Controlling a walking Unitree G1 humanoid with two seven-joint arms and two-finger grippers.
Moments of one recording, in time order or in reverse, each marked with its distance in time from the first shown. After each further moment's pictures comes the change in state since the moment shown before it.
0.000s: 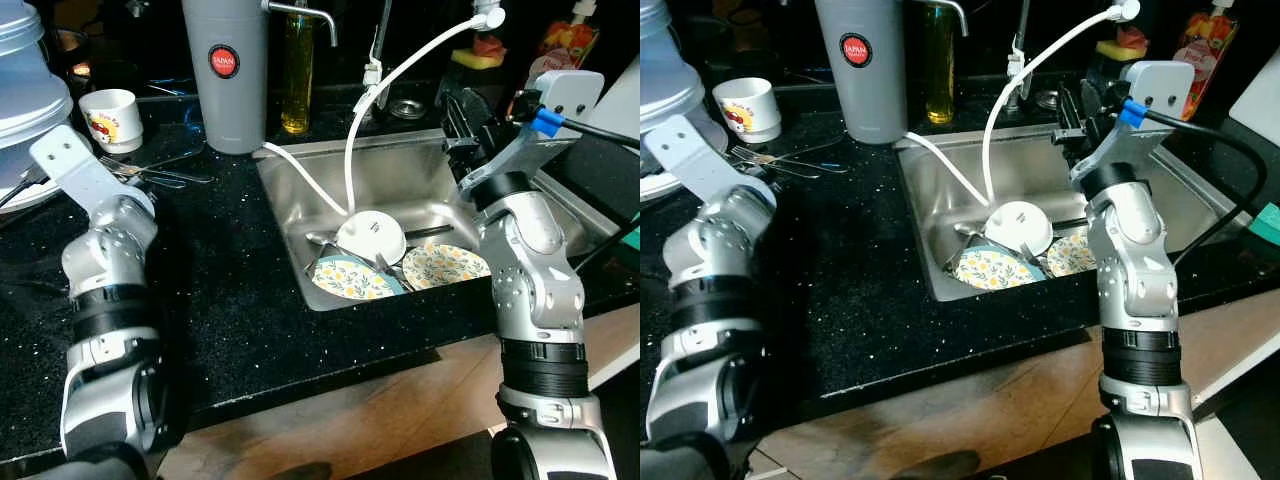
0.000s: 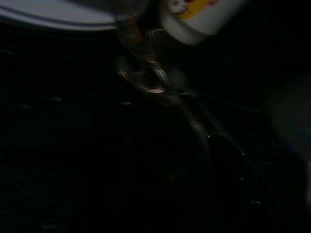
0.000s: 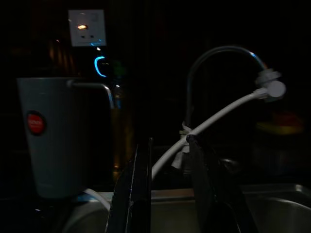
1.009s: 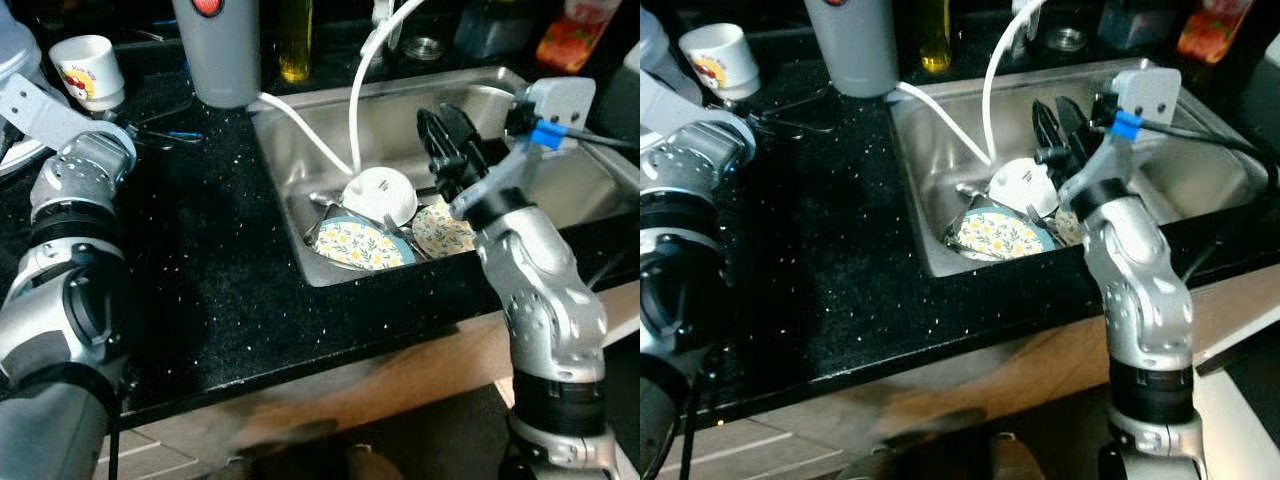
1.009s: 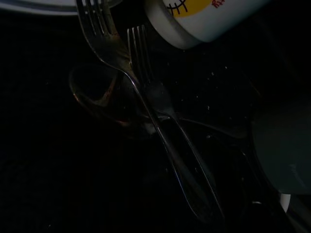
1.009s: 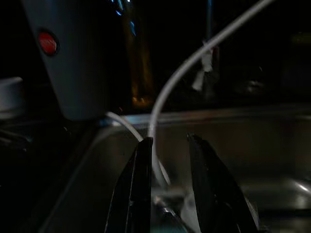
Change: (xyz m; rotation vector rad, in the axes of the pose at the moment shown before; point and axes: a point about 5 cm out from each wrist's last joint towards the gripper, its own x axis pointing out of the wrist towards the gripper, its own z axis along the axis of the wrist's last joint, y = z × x) left arm 0.024 -0.023 0.054 -0.239 0.015 -0.099; right arm -0.032 0.015 0.016 0.014 0.109 0.089
